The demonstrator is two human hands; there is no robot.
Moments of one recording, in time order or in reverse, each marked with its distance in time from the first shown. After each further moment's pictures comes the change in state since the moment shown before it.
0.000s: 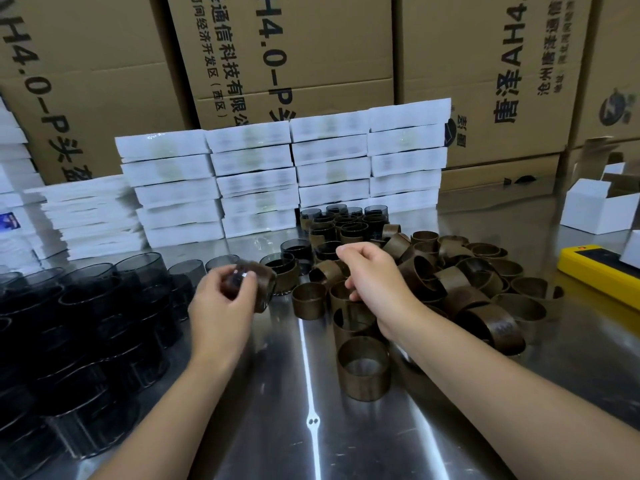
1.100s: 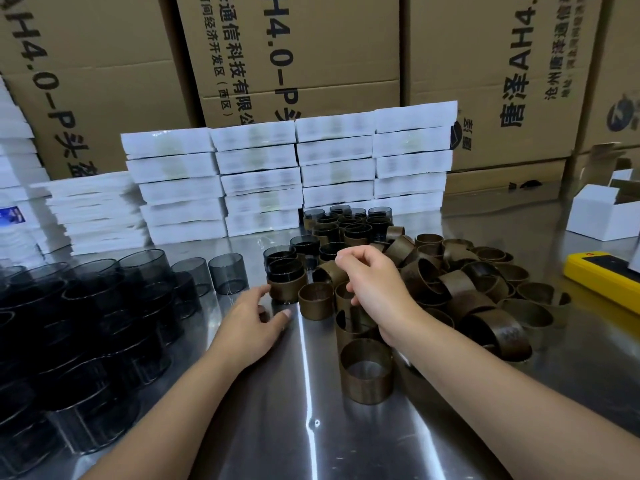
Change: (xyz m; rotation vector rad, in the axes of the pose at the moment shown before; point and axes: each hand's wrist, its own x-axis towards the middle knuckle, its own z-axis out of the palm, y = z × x) left_hand 0.006 -0.034 0.012 0.412 -0.516 0.001; right_hand 0.005 0.010 0.006 -0.067 0.028 -0.059
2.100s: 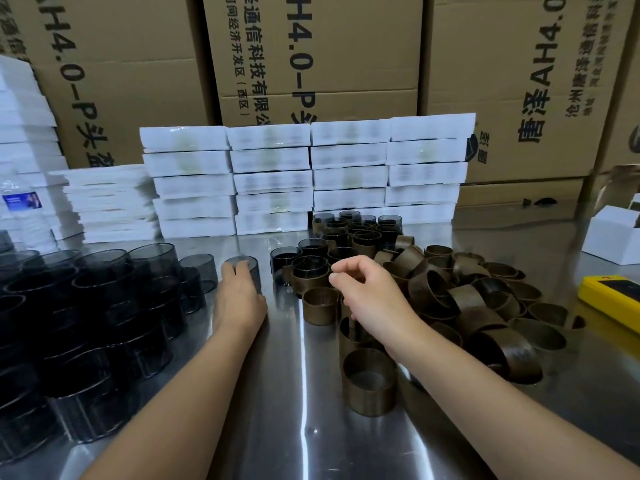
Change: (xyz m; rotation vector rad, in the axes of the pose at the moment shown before) left_hand 0.037 -0.001 0.000 0.170 0.276 -0.100; right_hand -0.003 -0.001 0.003 -0.214 -0.136 -0.073
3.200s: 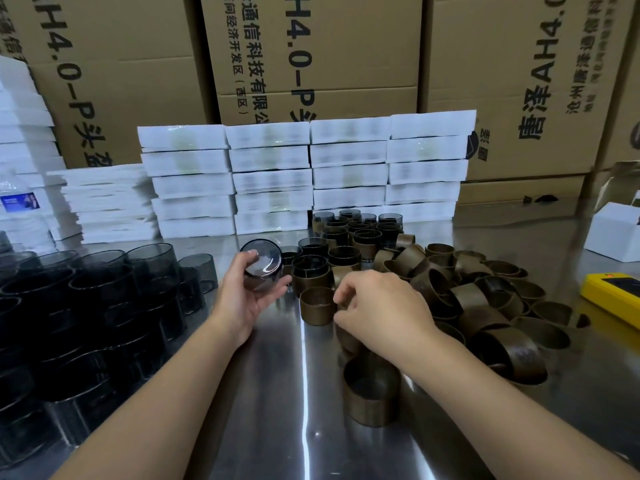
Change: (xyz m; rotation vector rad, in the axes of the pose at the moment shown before) left_hand -0.002 0.014 -0.016 -1.518 -0.253 -0.398; right_hand -0.015 -0.014 -0.010 -0.777 -0.043 -0.128
